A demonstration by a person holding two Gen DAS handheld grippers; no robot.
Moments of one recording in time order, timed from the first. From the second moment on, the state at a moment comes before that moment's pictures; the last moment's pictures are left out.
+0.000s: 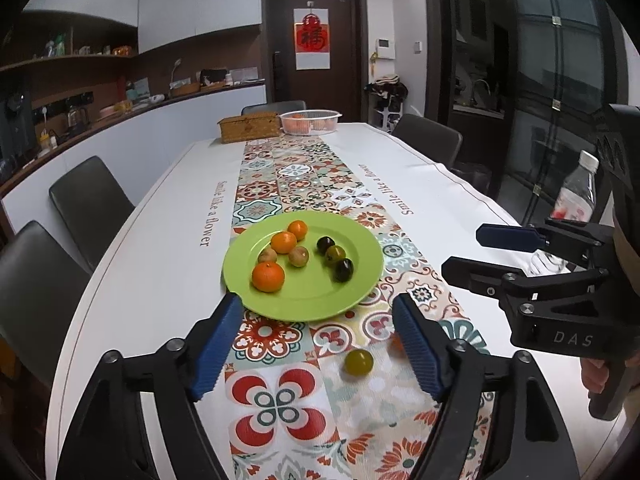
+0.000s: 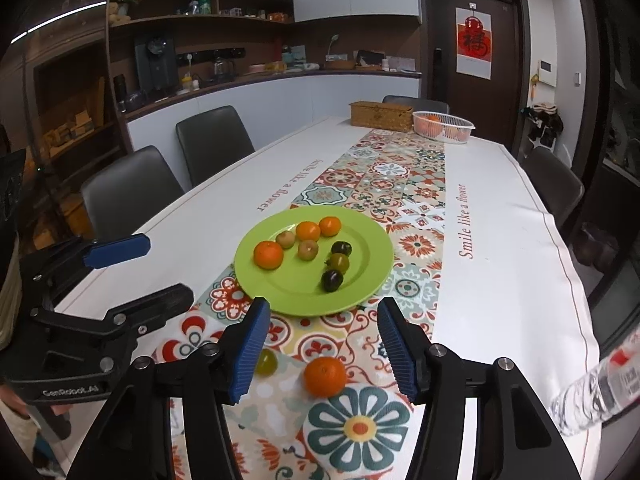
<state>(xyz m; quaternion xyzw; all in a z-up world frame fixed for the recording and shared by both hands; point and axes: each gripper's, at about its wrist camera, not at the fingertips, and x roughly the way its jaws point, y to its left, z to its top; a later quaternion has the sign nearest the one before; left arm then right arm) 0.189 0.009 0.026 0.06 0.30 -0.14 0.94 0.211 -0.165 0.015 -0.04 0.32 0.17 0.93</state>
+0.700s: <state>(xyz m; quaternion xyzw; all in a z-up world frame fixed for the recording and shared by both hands) 0.190 -0.007 -0.033 0.13 0.33 -0.21 0.91 0.201 -0.161 -0.038 -0.09 0.38 0.18 0.90</state>
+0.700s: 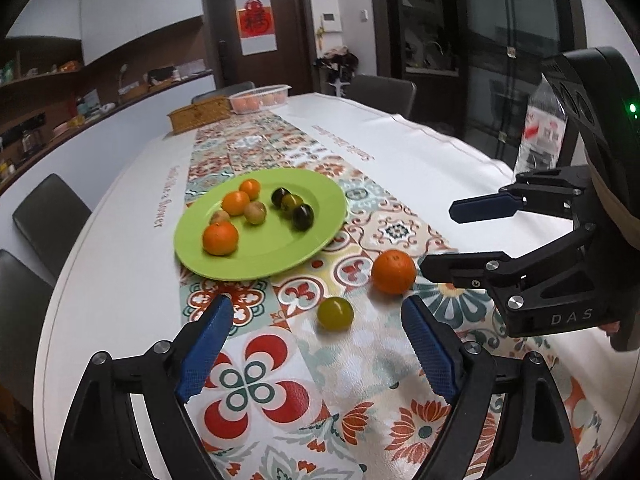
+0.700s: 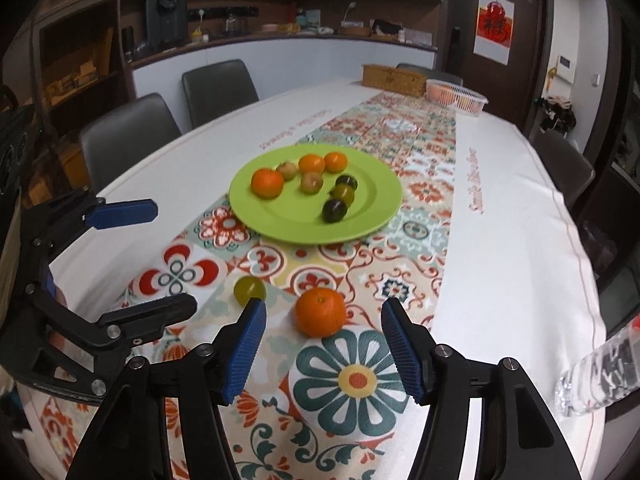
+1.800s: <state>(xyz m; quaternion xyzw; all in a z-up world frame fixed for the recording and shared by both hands) 0.246 -0.020 -0.089 0.11 0.41 -0.26 0.87 0.241 -0.153 -0.094 -0.10 0.43 0.22 0.87</state>
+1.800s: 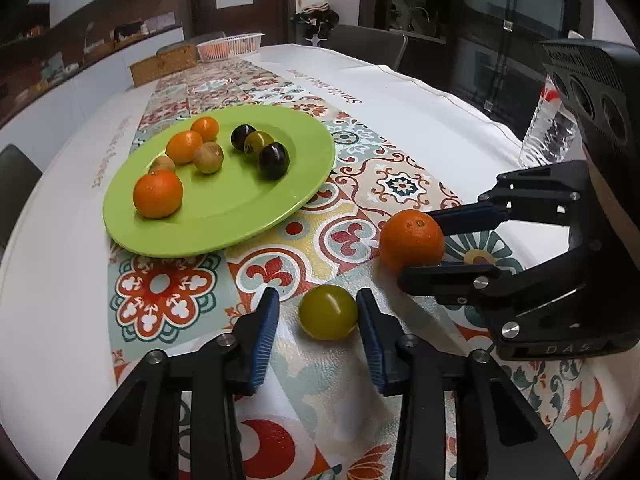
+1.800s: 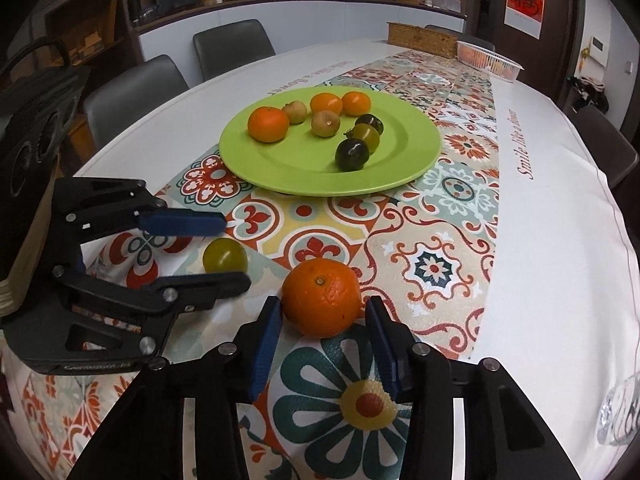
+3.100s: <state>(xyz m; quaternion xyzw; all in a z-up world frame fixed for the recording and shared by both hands) 0.202 0.008 -0.003 0.08 0.34 -0.17 0.92 0.211 -0.151 -0.023 -0.05 0.35 0.22 0.91</state>
